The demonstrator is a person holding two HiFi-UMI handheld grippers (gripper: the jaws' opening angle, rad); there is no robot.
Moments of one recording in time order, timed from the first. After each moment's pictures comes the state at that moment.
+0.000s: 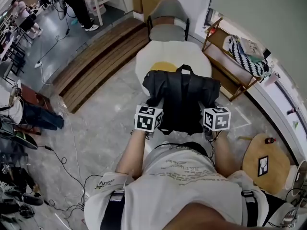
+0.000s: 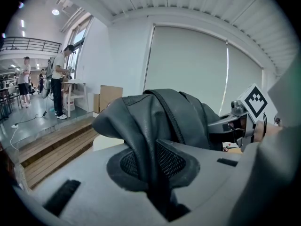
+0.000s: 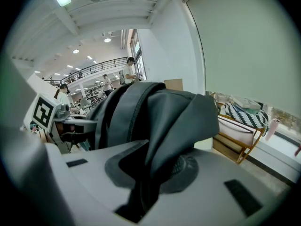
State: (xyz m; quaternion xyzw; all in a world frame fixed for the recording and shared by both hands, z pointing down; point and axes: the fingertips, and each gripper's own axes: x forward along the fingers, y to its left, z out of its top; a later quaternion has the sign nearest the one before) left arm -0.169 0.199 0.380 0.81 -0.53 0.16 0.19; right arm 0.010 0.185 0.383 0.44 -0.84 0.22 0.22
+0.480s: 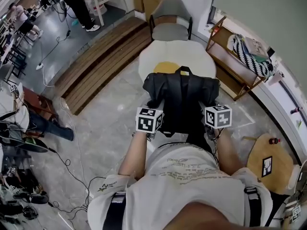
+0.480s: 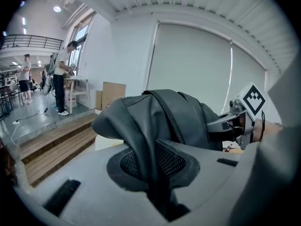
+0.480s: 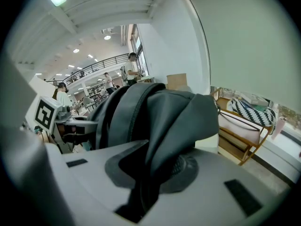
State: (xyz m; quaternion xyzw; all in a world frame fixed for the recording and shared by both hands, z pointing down) left arm -0.198 0.183 0.402 0.80 -0.53 0.16 0.21; right arm -0.019 0.163 0.404 0.42 -0.84 0.24 0.24
